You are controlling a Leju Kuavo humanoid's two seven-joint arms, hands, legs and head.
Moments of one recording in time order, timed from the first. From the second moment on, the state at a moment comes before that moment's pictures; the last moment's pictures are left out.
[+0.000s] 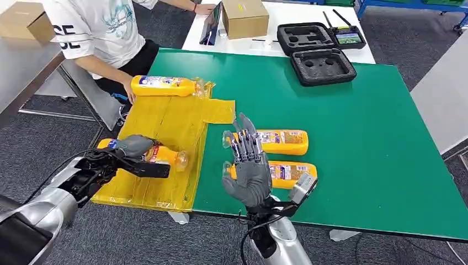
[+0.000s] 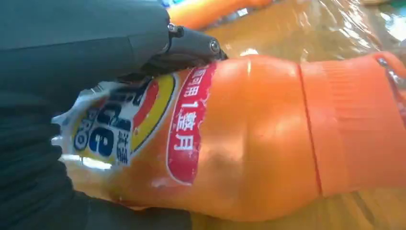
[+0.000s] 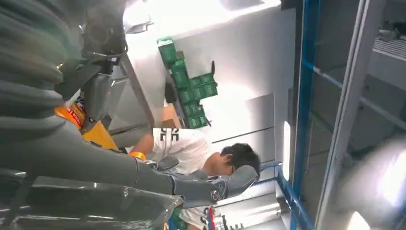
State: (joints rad) left arm -0.76 0.29 -0.74 -0.60 -0.92 -0.21 -0.40; right arm -0.17 0.26 0.46 -1.34 -0.12 0.15 -0.70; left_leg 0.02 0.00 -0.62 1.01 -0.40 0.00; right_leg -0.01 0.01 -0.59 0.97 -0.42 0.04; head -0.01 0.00
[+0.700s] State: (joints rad) left arm -0.74 0.29 -0.66 -0.60 -0.62 -0.34 -0.55; right arm -0.22 0.24 0.52 -1.25 -0.12 0.09 -0.70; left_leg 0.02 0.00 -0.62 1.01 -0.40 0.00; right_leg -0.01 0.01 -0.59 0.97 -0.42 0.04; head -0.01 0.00
